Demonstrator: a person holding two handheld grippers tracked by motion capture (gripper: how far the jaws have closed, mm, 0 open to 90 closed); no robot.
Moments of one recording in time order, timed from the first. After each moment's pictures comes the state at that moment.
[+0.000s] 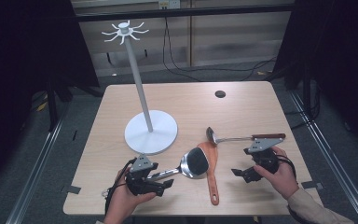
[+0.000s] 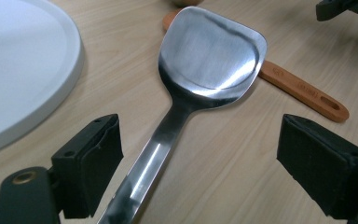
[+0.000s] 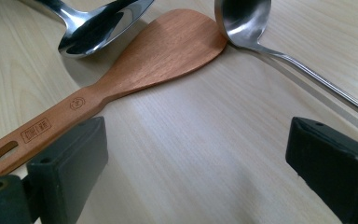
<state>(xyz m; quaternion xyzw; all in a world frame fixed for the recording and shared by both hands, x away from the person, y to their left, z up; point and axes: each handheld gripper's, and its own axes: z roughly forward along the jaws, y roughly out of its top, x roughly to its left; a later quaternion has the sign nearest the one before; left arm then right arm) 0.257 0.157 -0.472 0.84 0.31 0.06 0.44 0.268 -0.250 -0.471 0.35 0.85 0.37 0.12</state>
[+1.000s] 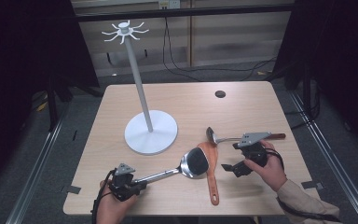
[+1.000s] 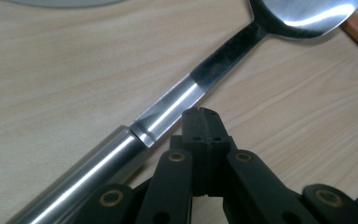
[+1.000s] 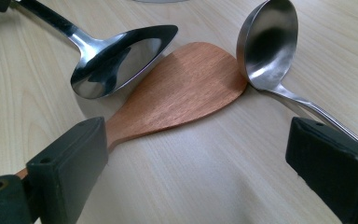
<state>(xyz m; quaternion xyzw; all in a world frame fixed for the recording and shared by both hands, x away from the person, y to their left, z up) 0.238 0.198 -0.481 0.82 0.46 0.05 0.33 0.289 -0.226 -0.467 0.32 0.85 0.39 0.11</state>
